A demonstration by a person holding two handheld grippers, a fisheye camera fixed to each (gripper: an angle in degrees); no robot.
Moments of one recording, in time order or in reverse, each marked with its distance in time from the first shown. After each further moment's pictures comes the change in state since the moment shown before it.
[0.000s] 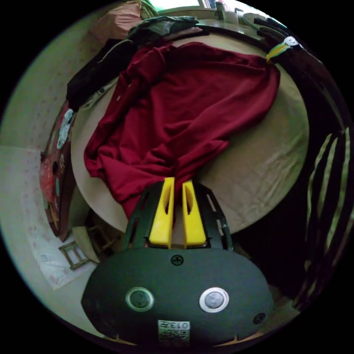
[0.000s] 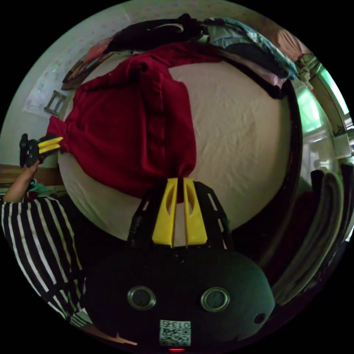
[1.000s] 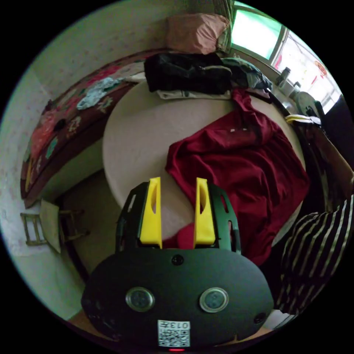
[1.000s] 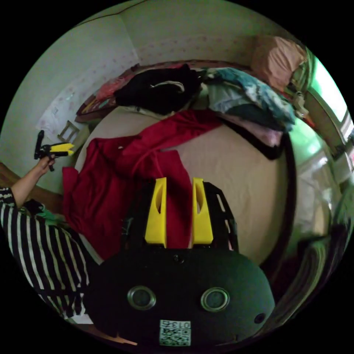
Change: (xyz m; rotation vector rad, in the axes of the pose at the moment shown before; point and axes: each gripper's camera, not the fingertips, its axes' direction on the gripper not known) left arm -0.262 -0.074 -0.004 0.191 0.198 -0.372; right arm 0.004 -0.120 -0.050 0.318 -0.079 0.002
